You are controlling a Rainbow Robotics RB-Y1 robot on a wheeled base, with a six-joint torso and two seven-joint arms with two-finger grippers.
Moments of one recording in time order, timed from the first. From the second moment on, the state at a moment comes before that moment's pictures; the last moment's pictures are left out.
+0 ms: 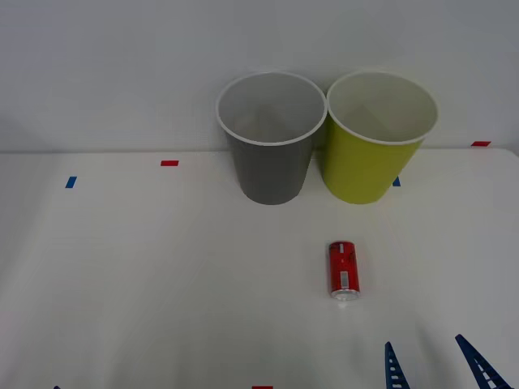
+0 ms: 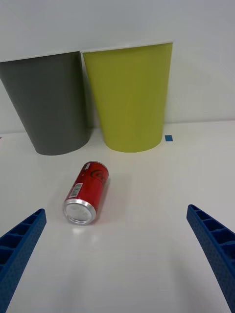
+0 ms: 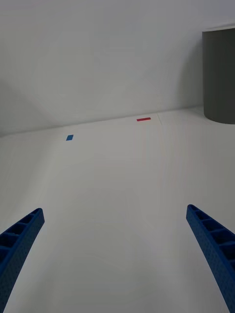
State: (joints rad) right arm 0.98 -0.41 0.36 -2.02 -0.25 -0.62 1.63; left arm 1.14 0.52 -0.16 -1.93 0.33 -0.81 -1.64
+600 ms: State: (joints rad) right arm 0.98 -0.41 0.36 -2.02 -0.25 -0.62 1.63; left arm 1.14 0.52 -0.16 -1.93 0.33 -0.81 -1.64
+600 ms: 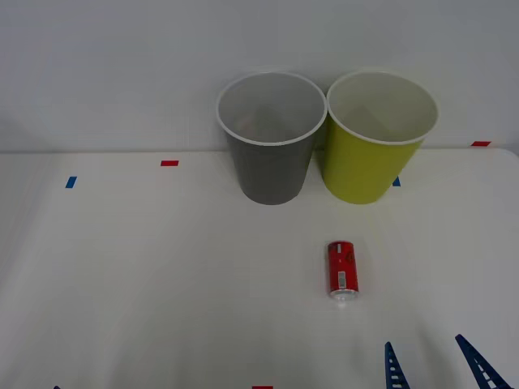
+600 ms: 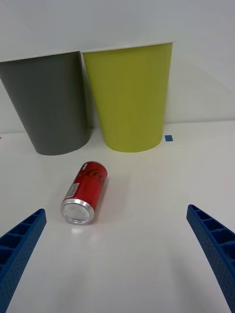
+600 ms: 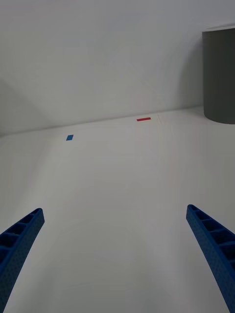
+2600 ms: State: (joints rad) right arm 0.97 -0.41 0.36 -1.98 -0.25 -0.61 1.63; left arm 1.14 0.52 -0.16 -1.93 0.33 -0.81 -1.64
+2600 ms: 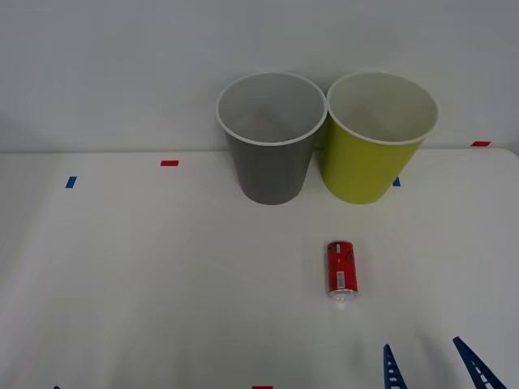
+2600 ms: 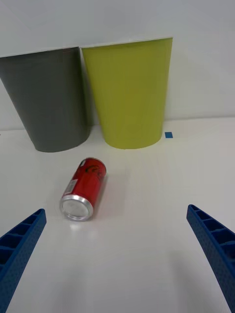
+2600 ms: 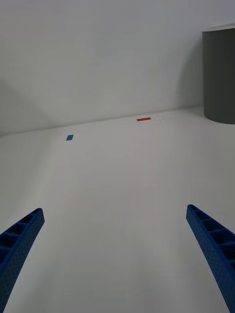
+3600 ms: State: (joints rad) right arm 0.85 -0.56 0.25 -2.30 -0.49 -0.05 1.64; left arm 1.14 0.52 -0.16 -1.93 0.33 -0.81 -1.64
